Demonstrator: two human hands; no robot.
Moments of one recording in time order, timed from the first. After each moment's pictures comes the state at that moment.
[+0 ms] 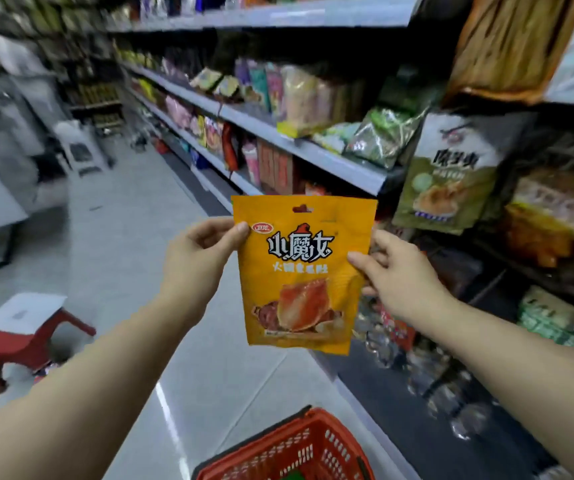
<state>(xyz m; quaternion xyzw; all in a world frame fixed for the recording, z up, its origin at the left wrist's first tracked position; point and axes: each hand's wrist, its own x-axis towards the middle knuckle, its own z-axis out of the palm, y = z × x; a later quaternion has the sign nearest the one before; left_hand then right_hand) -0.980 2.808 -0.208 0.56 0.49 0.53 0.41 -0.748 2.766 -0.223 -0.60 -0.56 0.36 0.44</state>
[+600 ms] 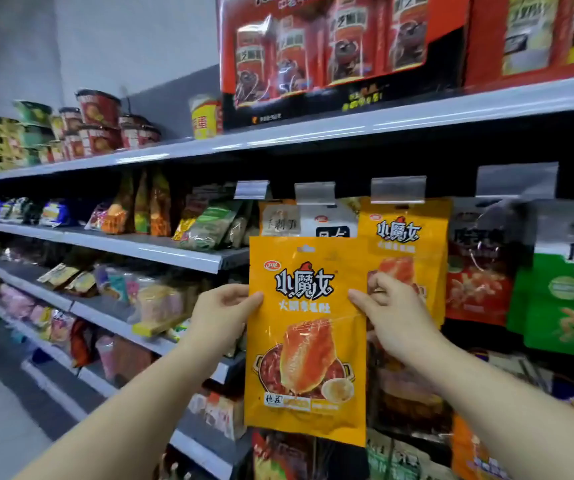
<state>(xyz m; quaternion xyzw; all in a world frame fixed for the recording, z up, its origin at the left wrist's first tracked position) -0.784 2.777 0.025 0.69 0.31 0.46 0.47 -0.605 2.639 0.035 -0.68 -0.45 0.08 0.57</state>
